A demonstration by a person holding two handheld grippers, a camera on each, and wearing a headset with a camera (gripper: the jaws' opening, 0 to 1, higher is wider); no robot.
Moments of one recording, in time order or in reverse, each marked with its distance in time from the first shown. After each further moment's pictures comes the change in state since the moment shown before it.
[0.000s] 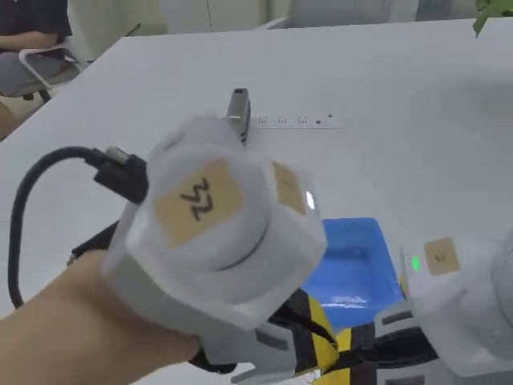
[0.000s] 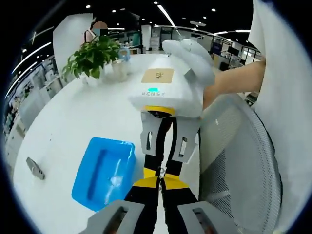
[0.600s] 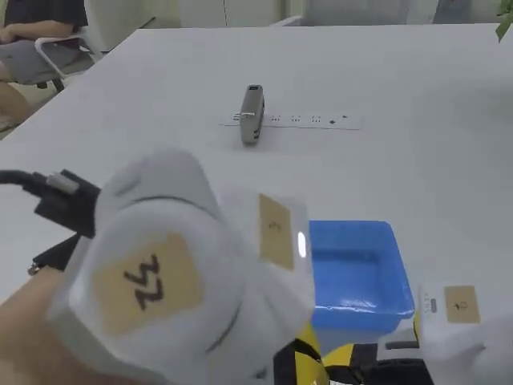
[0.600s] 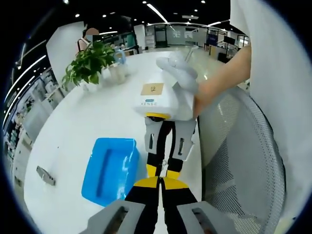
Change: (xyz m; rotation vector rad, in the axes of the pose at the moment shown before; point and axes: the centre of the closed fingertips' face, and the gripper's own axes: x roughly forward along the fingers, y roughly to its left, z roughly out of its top) left arm -0.014 0.000 -0.008 0.136 0.039 0.044; right arm 0.014 -0.005 -0.004 0.074 -0.106 -0.073
